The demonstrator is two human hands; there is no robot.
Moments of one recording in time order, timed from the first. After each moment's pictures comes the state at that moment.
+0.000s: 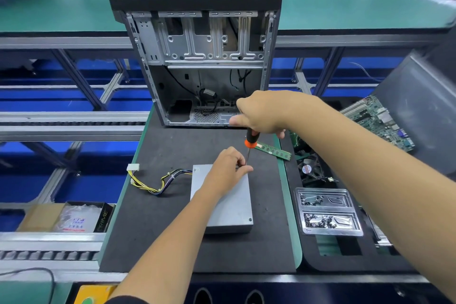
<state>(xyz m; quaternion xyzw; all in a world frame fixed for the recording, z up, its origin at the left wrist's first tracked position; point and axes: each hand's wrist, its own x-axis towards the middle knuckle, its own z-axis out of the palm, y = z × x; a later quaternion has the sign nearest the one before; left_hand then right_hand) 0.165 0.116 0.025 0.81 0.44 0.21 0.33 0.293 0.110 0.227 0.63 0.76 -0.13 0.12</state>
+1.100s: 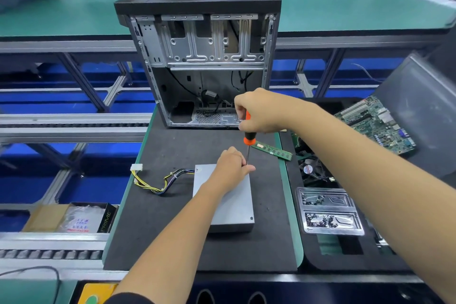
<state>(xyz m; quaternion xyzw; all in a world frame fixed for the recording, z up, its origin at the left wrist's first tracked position) 0.173 0.115 0.041 0.81 0.48 0.12 0.32 0.295 0.109 0.219 0.62 0.77 -0.15 0.00</state>
